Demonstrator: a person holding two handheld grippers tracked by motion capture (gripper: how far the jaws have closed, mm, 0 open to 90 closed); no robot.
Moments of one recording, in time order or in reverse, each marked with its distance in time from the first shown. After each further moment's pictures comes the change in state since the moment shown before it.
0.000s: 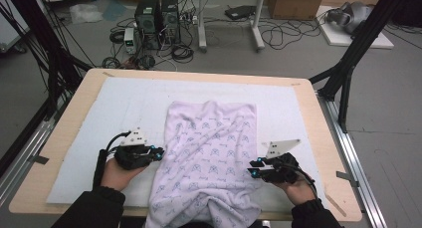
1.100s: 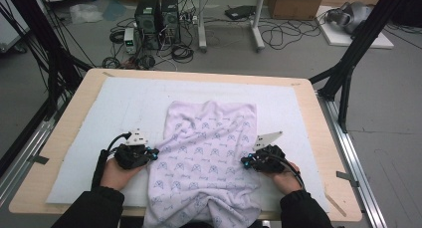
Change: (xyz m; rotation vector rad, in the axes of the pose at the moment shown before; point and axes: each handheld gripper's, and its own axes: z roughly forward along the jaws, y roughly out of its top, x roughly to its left) left arm 0.010 -0.015 0.003 0.088 0.115 -0.004; right arm -0.023 0.010 0.038 0.076 -0.025 -0.006
